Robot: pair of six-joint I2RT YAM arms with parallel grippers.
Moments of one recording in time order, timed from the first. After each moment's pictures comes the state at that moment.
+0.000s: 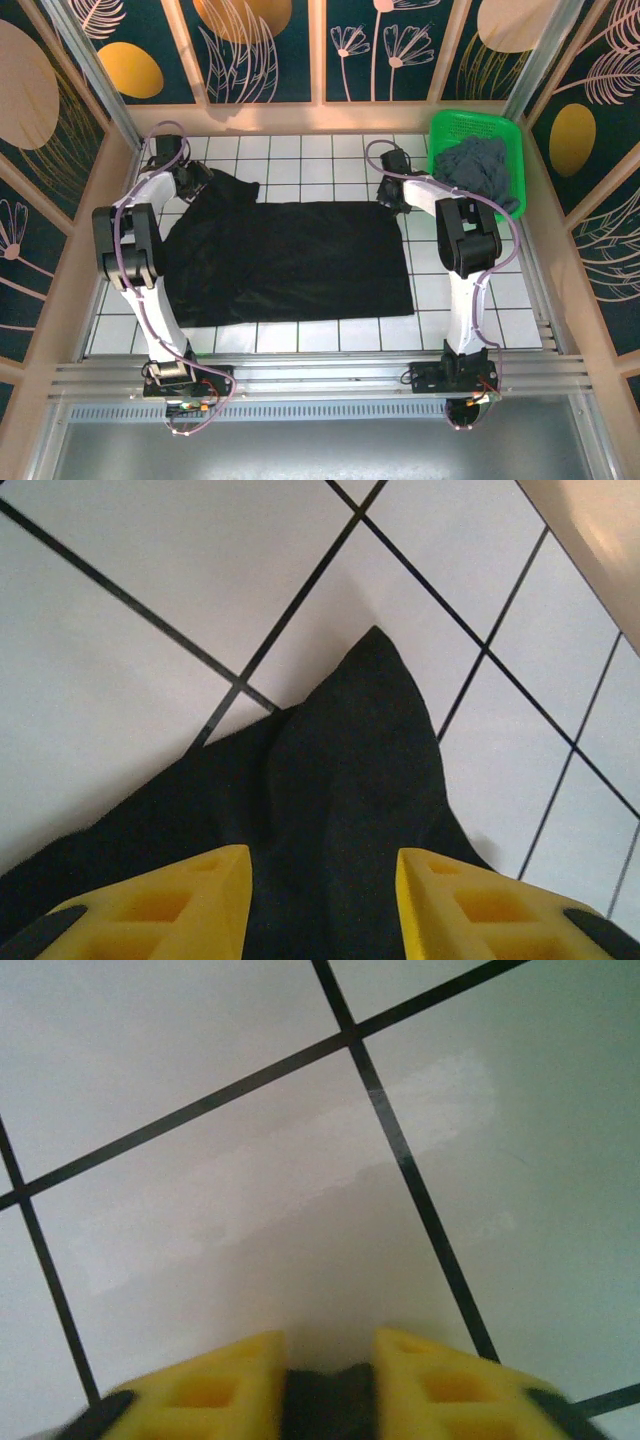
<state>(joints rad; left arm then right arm) 0.09 2.03 1.50 -0.38 0.14 -0.69 0.29 2.13 1.48 -0.42 0.16 0.62</state>
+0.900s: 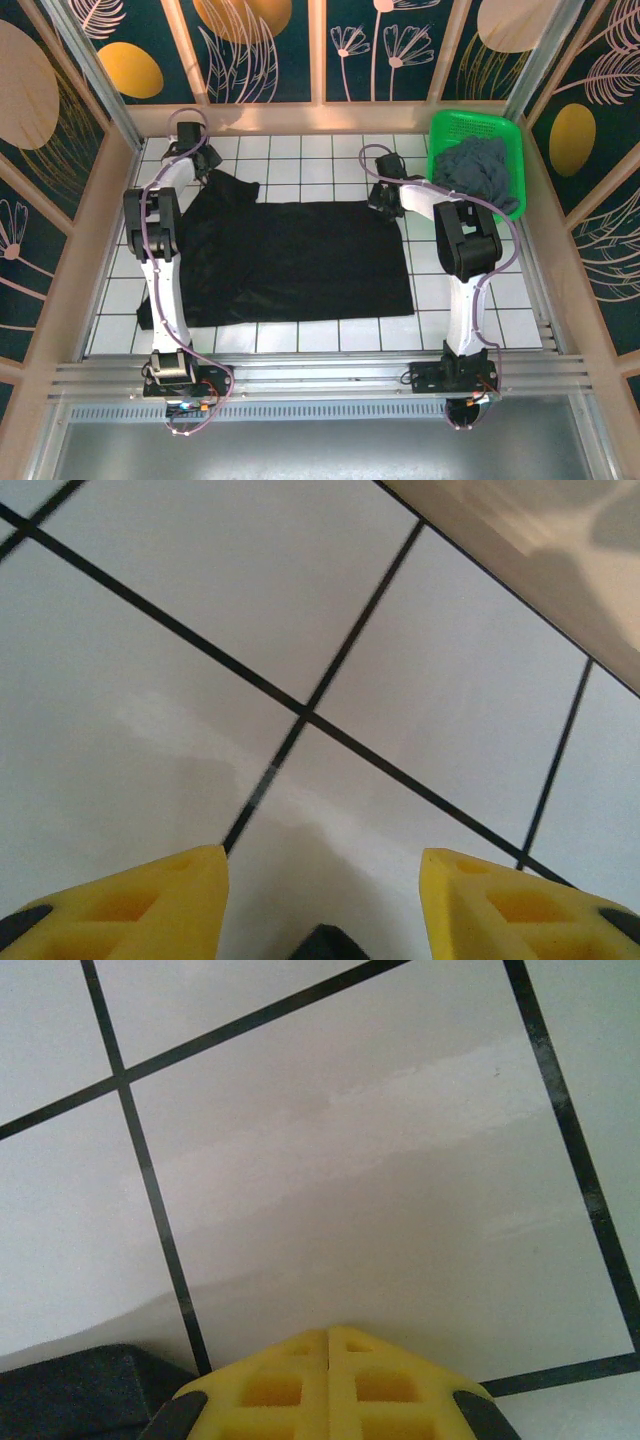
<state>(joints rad) 0.03 2.41 1.93 -0.36 -0.05 -0.60 0.32 2.09 1.42 -0.39 0.07 0.60</state>
